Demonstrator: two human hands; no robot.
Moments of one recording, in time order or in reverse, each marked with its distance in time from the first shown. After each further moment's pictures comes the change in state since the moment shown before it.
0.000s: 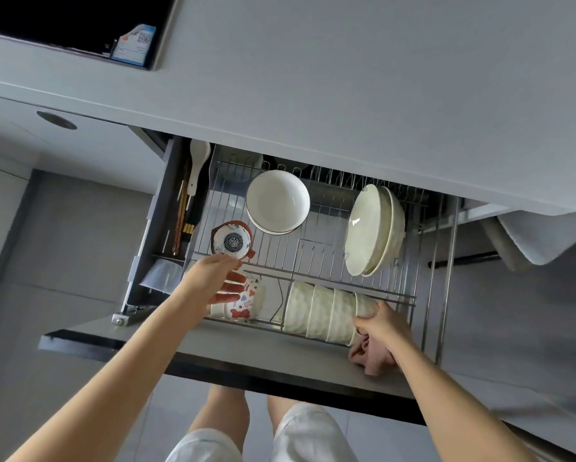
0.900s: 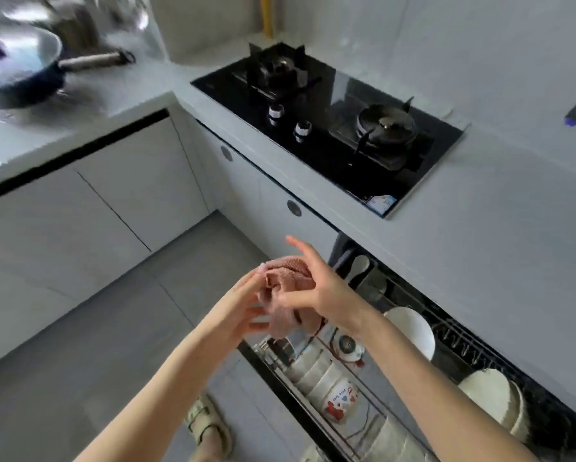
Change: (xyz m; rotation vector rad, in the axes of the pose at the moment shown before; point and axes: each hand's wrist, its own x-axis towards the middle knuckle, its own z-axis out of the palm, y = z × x) left_hand -0.133 -0.058 -0.200 -0.771 -0.029 0.489; right_hand -0.328 -0.338 -0.051 0.215 -0.603 -1.224
